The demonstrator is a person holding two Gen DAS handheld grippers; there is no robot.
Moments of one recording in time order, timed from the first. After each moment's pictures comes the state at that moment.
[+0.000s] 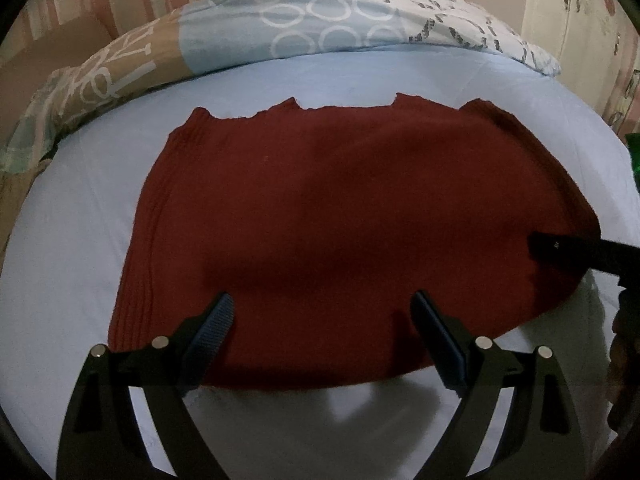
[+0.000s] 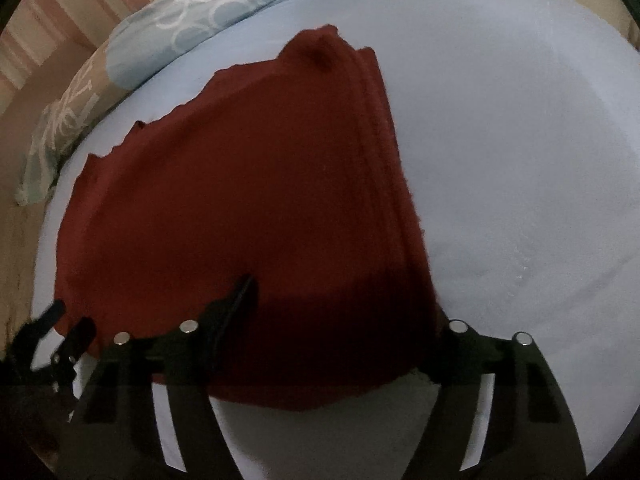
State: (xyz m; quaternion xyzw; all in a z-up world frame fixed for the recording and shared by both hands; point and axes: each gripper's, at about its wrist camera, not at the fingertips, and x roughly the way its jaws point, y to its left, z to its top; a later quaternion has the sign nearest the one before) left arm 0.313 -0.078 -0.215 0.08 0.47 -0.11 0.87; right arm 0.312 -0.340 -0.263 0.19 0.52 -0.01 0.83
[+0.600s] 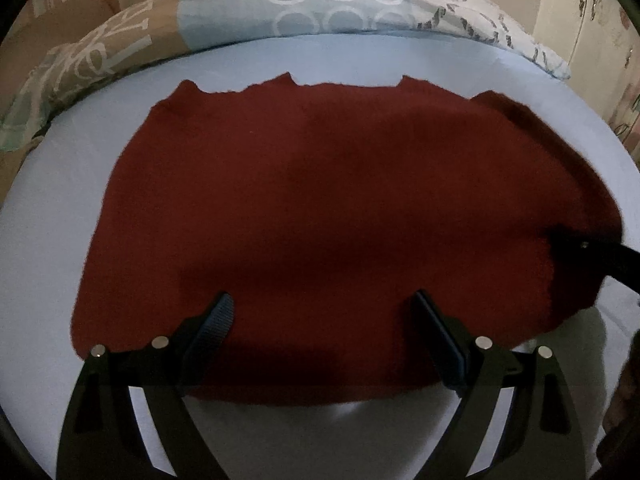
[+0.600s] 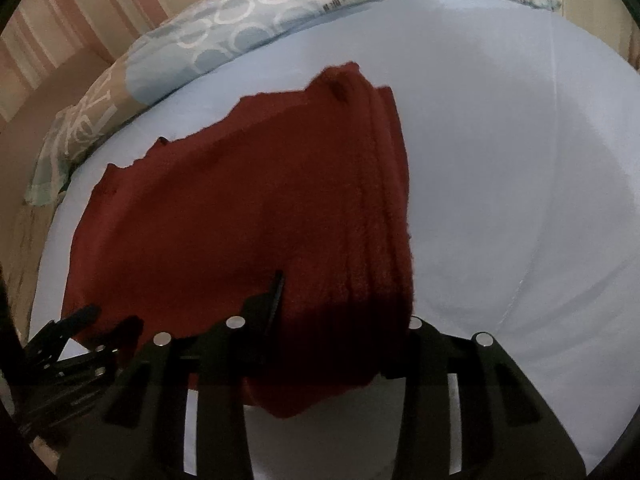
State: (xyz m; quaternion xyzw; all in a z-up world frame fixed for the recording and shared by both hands) left arm 0.328 -0.091 -0.241 0.05 0.50 -0.10 0.86; right arm 0.303 -0.325 -0.242 0.17 0.47 0.00 0.86
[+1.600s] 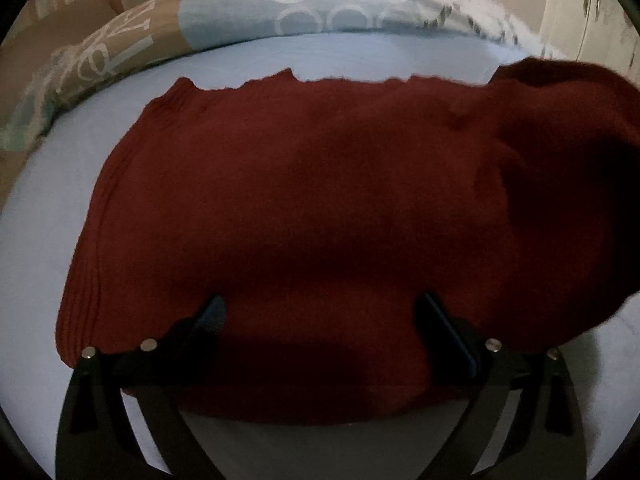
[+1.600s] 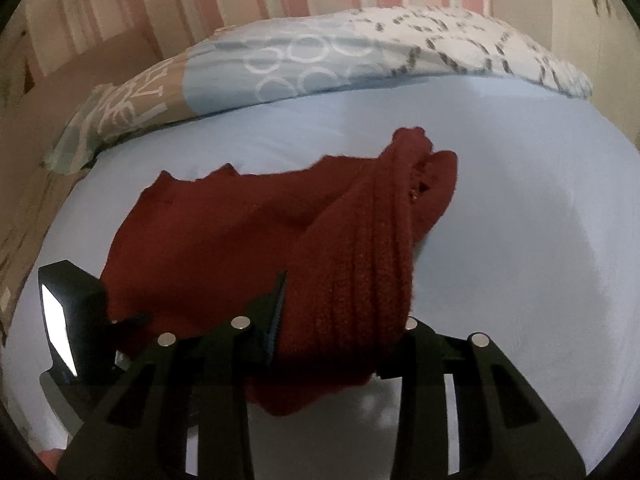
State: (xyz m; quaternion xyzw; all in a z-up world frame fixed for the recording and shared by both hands) left arm 0.332 -0.084 -0.249 0.04 0.49 -0.10 0.87; right arm 0.313 -0.264 -0.177 0.07 0.41 0.04 0.91
